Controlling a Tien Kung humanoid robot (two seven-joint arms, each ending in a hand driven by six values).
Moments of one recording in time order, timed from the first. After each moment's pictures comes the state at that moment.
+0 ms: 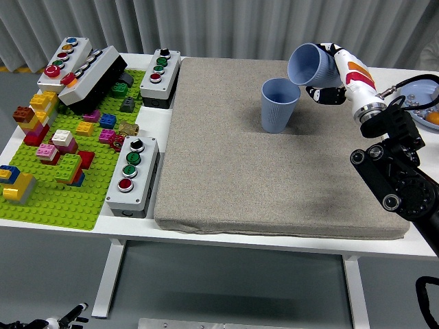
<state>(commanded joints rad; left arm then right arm) -0.17 0.09 -1.17 -0.18 1.25 -0.19 0.10 0.79 -0.04 1.03 0.81 -1.88 -0.34 -0.01</state>
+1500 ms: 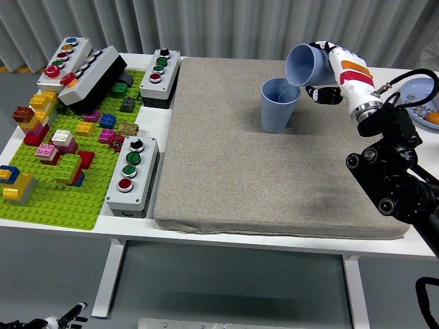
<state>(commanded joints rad) -0.17 0.09 -1.18 -0.18 1.27 -0.19 0.10 0.79 -0.04 1.00 0.83 -1.99 -0.36 -0.03</state>
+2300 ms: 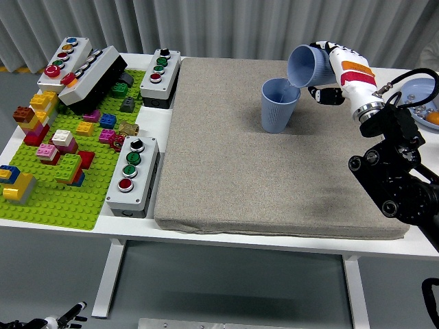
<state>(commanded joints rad) -0.17 0.09 -1.19 -0.18 1.27 -0.19 0.10 0.79 -0.07 0.97 0.84 -2.01 -0.37 -0.03</state>
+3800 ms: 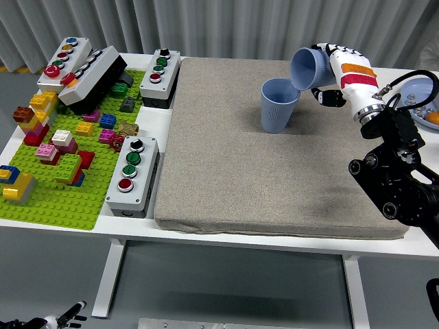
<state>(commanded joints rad) -0.17 0.10 -1.20 -0.18 1.28 -0.19 0.10 0.80 -0.08 0.91 0.81 -2.03 -0.43 -0.04</state>
